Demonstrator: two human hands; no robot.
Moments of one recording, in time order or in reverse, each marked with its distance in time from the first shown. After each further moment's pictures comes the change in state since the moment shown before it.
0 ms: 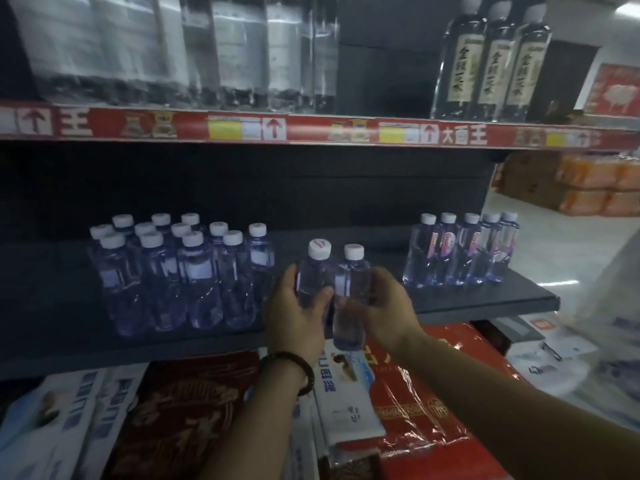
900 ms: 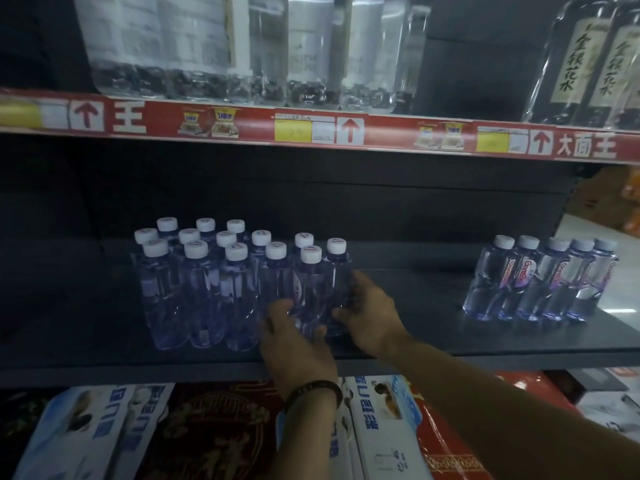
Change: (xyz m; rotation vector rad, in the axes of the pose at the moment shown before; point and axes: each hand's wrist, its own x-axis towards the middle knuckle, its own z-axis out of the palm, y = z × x) left_hand 0.036 -0.061 -0.024 0.312 0.428 -0.175; right_hand 0.085 -0.002 0.102 -0.236 -0.194 -0.066
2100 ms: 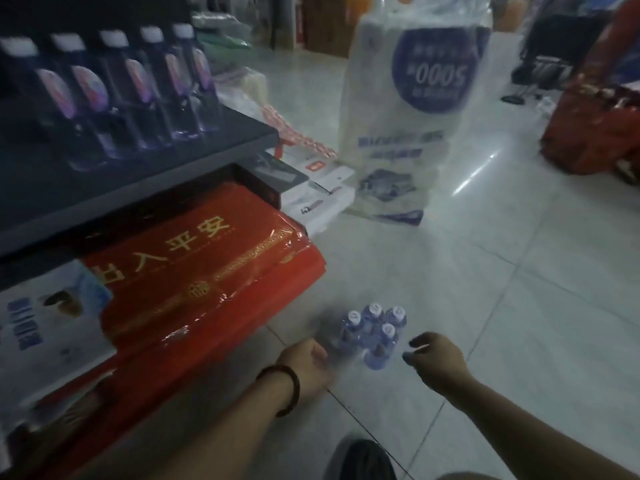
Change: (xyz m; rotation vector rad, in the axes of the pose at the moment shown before) left_hand -0.487 -0.048 0.193 0.572 -1.738 0.083; right_hand -0.514 0.422 -0.296 -0.106 0.457 1.167
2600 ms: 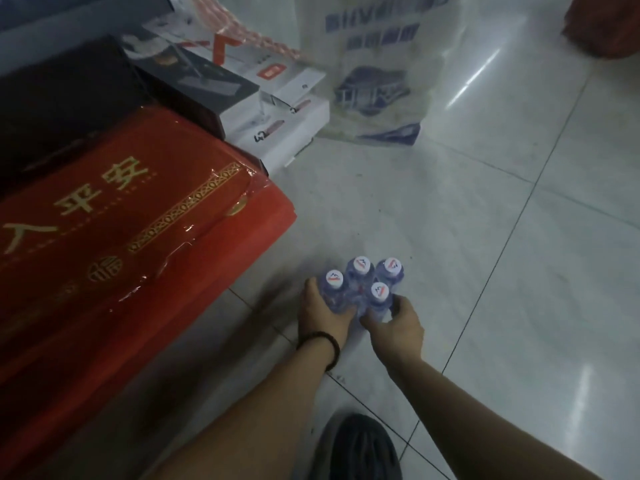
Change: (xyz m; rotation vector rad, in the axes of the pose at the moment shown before) left_hand 0.162 0.005 0.122 -0.298 0.364 0.000; right_hand 0.083 0.038 0.123 0.409 0.167 0.145
